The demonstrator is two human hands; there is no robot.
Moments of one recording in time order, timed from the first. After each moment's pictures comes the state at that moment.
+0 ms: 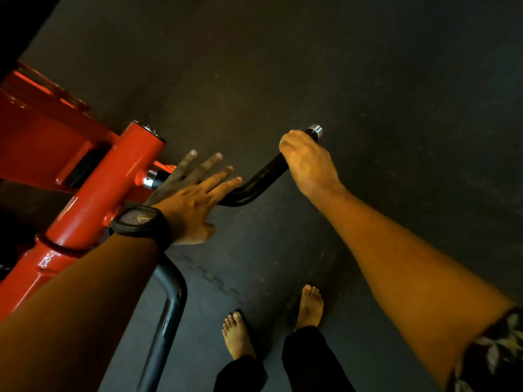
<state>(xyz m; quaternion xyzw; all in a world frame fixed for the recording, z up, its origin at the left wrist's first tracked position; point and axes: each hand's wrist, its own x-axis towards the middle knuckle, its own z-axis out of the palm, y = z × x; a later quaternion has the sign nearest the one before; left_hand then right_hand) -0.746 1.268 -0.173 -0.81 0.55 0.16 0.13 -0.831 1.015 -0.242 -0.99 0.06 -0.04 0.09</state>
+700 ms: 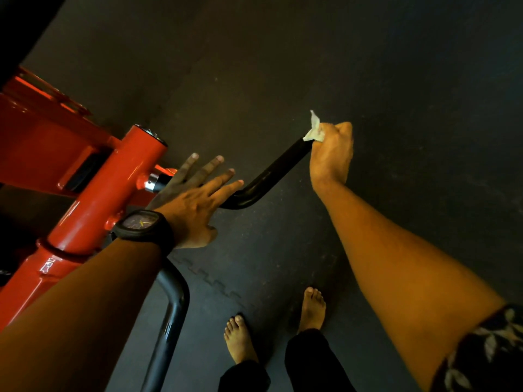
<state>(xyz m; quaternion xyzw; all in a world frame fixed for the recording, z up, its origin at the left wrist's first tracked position) -0.748 1.265 -0.172 -0.81 0.54 0.17 0.14 -0.818 1.004 -0.232 -0.87 0.44 -0.09 0.19</state>
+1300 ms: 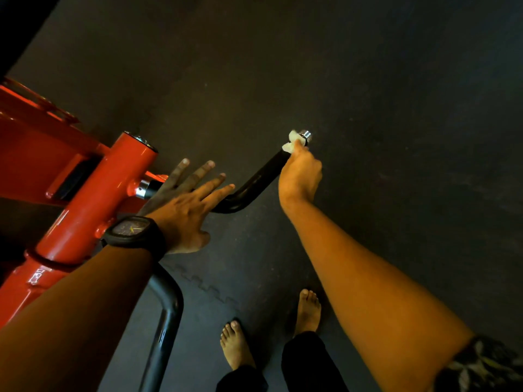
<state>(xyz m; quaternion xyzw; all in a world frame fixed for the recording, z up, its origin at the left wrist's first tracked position) -0.746 1.272 -0.181 -0.80 0.57 0.12 0.13 -0.820 1.057 -0.213 -0.78 0.53 -0.09 0.33</state>
